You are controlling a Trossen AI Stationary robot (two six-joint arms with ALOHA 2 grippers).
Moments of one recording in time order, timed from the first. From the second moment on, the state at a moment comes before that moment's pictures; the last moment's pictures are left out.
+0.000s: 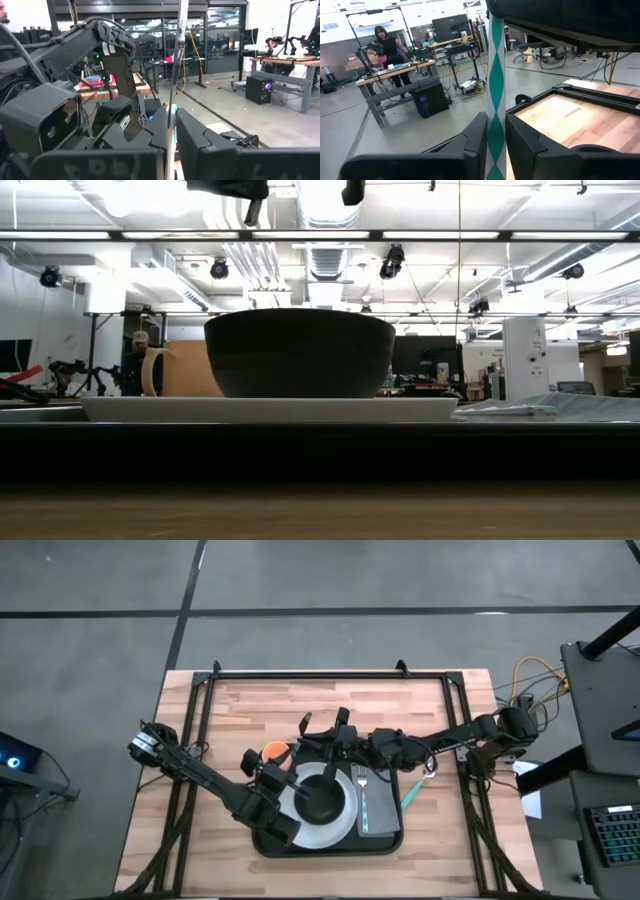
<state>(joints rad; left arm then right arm) -0.51 1.75 1.39 -1.06 -1.56 -1.29 0.16 1.67 1.12 0.69 0.37 0.06</state>
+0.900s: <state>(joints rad) -0.55 1.64 1.39 -1.46 -1.50 -1.25 0.36 0.93 0.58 -0.02 0.36 0.93</state>
